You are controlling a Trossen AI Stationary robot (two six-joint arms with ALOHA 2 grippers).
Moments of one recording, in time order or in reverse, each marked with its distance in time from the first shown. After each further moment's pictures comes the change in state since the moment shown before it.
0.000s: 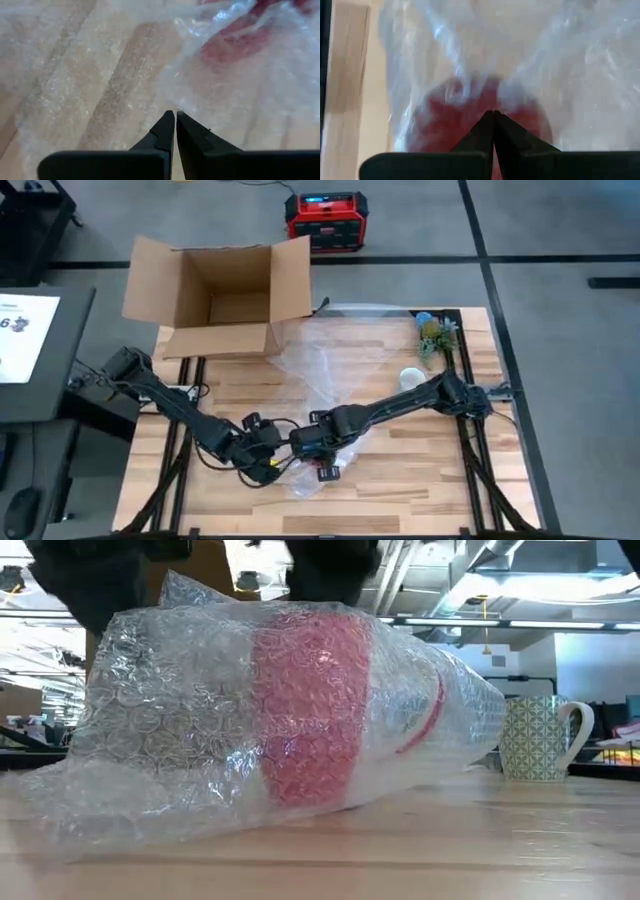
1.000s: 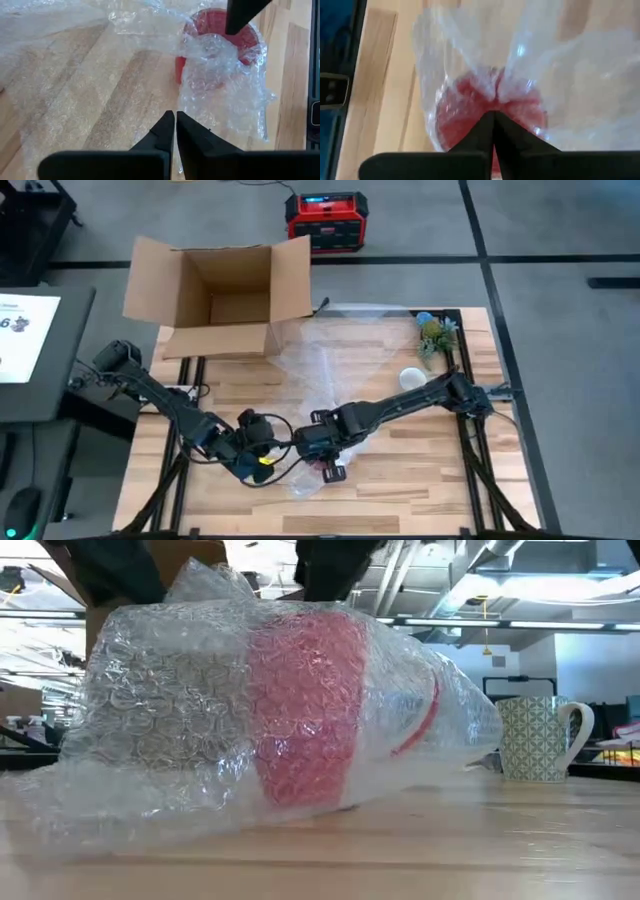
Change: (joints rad) left arm -0.029 -0.088 0.001 0.010 -0.071 -0.014; right arm 0.023 -0.088 -0.002 0.011 0.025 -0.035
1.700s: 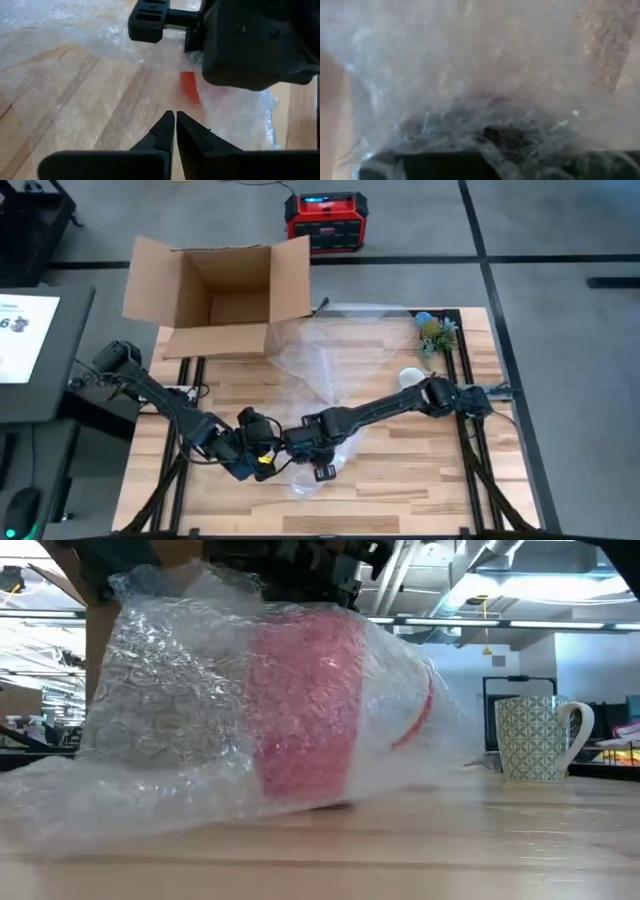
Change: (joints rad) left arm 0.000 0.003 0.000 0.018 -0.064 0.010; right arm -0.029 0.148 0.001 0.021 -0.101 -0.060
